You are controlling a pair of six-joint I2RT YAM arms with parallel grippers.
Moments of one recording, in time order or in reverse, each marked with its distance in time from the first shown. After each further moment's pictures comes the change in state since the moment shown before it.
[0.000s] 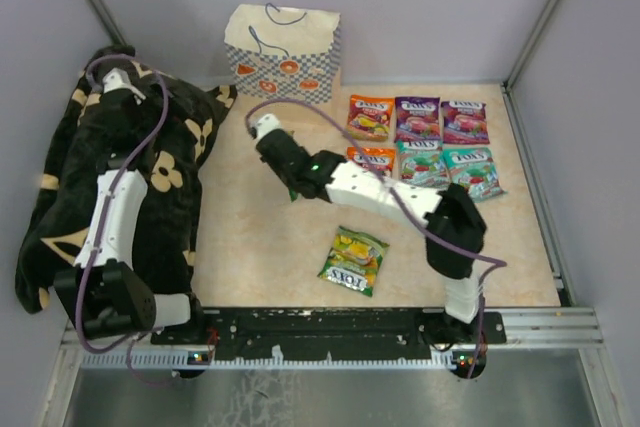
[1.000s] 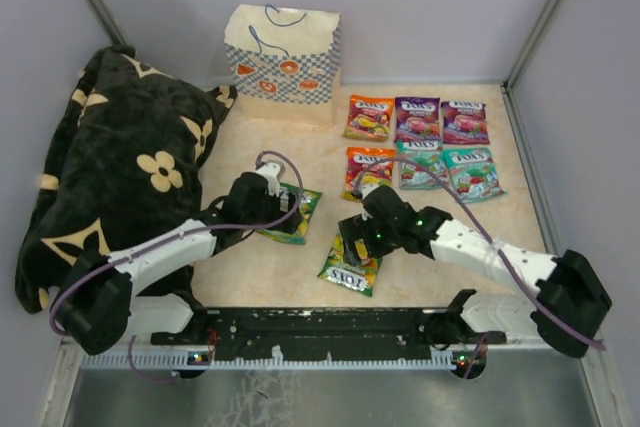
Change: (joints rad) left arm -0.727 -0.118 -0.554 0.094 -0.124 0.172; right arm -0.158 -0.708 -0.931 -0.007 -0.457 0.327
